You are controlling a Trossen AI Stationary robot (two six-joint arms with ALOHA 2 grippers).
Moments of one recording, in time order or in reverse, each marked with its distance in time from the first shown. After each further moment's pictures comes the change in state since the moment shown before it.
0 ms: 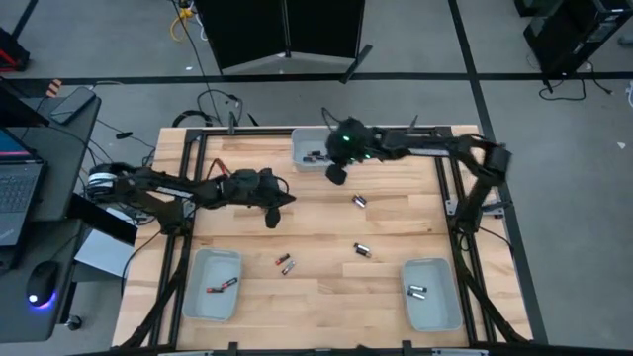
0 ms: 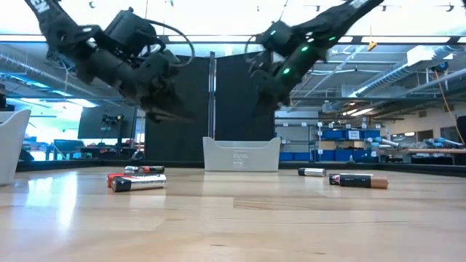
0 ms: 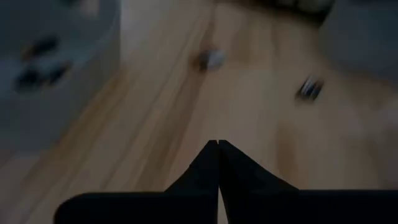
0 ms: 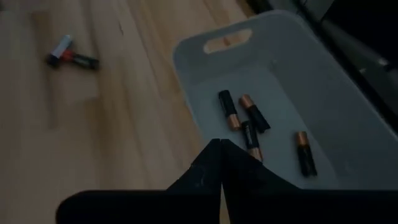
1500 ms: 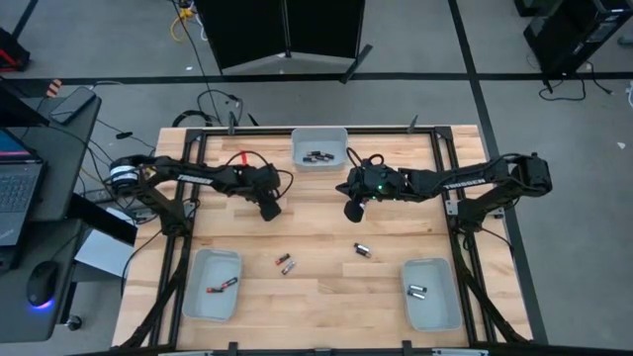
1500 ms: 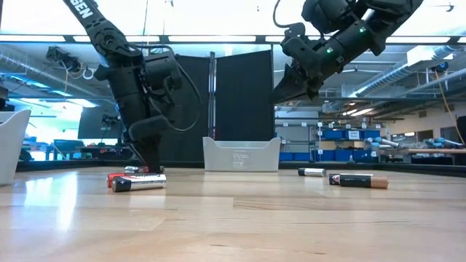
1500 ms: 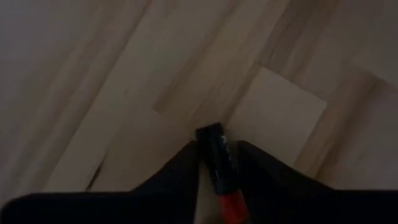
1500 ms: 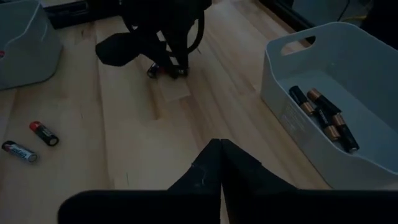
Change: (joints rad) left arm 0.113 0.219 0.228 -0.693 -0.154 -0.017; right arm 0.295 -0.297 -0.429 0.343 0.183 0.209
